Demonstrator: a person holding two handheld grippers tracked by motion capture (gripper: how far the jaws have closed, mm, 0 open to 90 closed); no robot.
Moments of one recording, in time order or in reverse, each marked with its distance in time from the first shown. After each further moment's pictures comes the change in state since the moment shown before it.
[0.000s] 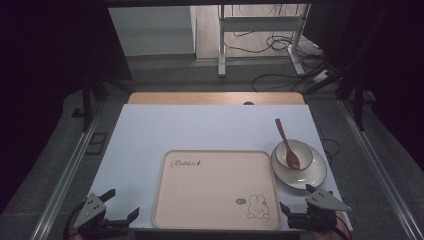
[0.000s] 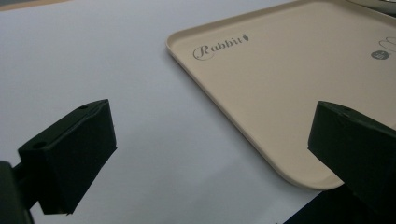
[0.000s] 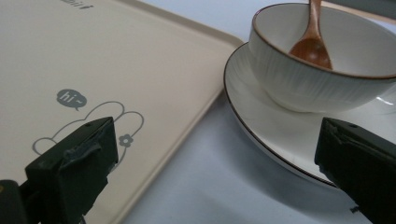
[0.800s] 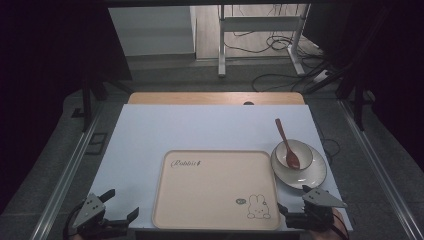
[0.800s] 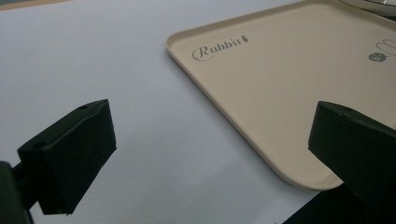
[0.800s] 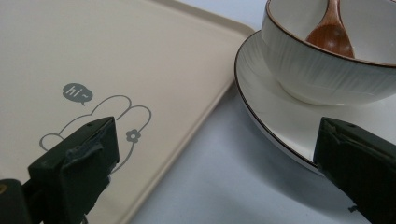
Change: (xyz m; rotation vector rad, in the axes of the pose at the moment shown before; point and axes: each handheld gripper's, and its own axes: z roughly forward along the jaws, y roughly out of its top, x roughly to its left) left arm 0.001 -0.001 -0.001 -0.004 -0.007 -0.009; right arm 0.001 0.000 0.007 0.041 0.031 0.017
